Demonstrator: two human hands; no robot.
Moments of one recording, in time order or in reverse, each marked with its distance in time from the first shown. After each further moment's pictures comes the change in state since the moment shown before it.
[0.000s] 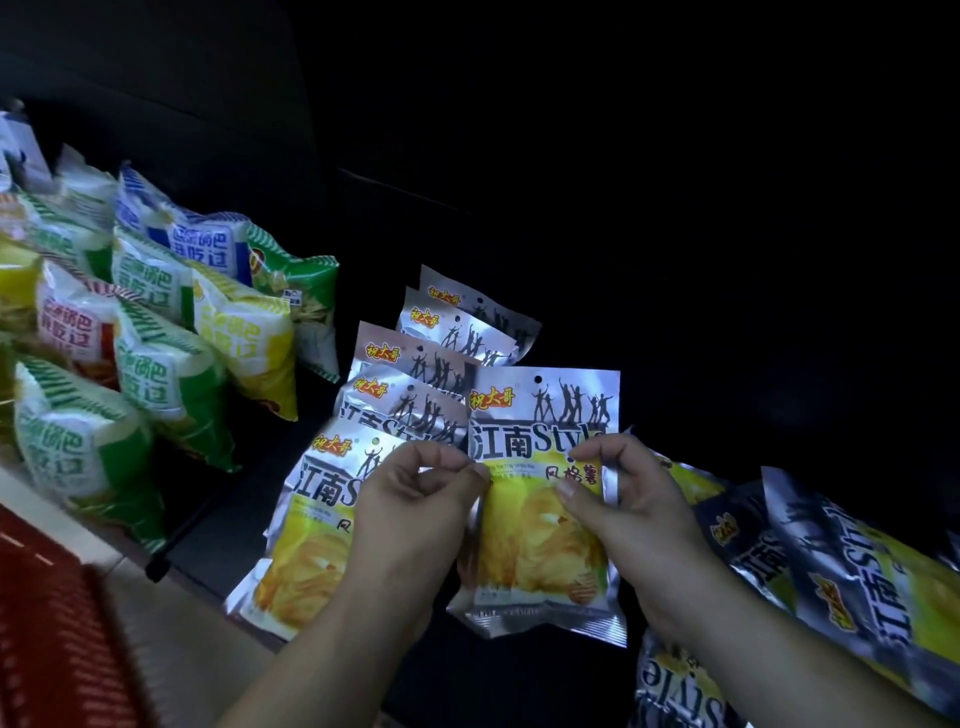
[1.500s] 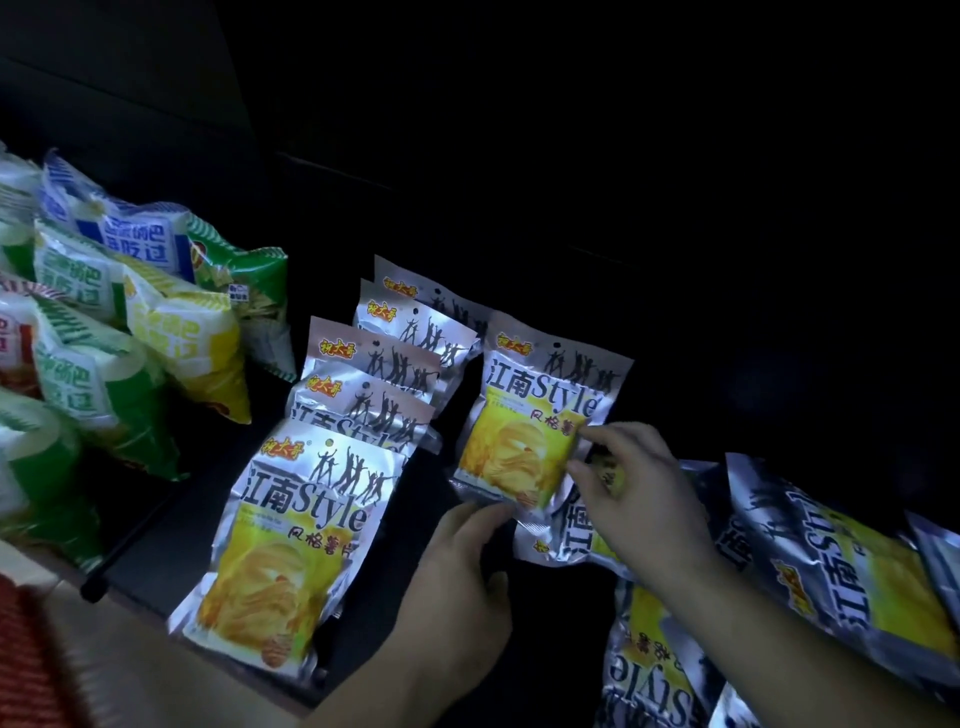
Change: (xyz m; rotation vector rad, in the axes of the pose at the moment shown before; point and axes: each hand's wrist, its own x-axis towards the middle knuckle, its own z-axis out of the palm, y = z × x) left_hand -0.006 -0.078 0.021 0.784 -0.415 0.306; right_hand 0.031 0.032 -0.048 -0.812 0.112 -0.179
